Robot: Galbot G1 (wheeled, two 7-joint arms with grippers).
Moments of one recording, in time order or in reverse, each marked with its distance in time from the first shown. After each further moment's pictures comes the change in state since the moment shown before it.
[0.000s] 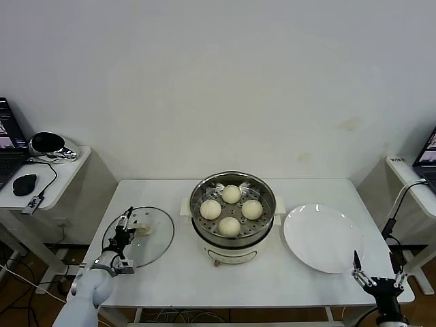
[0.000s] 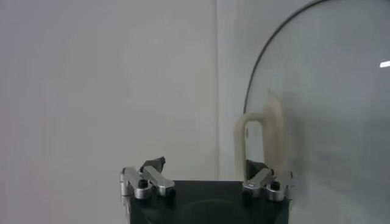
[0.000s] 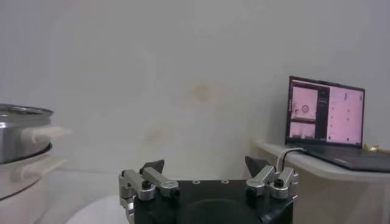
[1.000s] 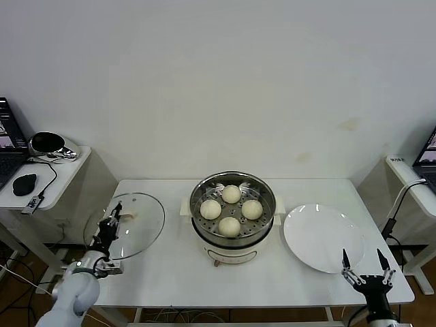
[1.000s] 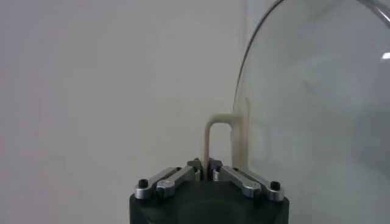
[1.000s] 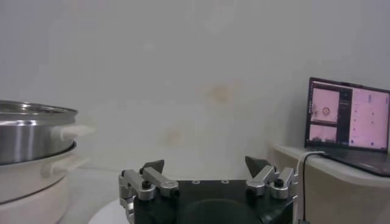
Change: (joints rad) left arm 0.167 0.094 -0.076 -0.329 -0.115 0.093 0.010; right arm 0.002 -0.008 -0.046 0.009 -0.029 0.017 -0.013
